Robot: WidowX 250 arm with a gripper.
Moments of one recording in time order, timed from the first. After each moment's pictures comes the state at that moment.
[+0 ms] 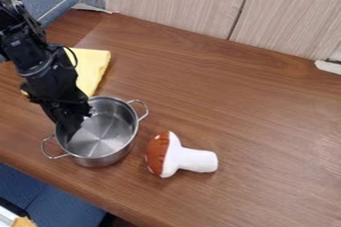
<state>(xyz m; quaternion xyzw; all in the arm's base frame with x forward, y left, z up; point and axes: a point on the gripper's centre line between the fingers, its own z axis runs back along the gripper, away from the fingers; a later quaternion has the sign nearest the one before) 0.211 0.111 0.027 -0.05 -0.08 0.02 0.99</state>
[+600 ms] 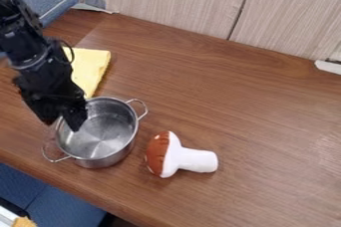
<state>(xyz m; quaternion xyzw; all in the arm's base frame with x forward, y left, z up) 0.205 0.111 0.045 -0.03 -0.08 0.04 1.00</state>
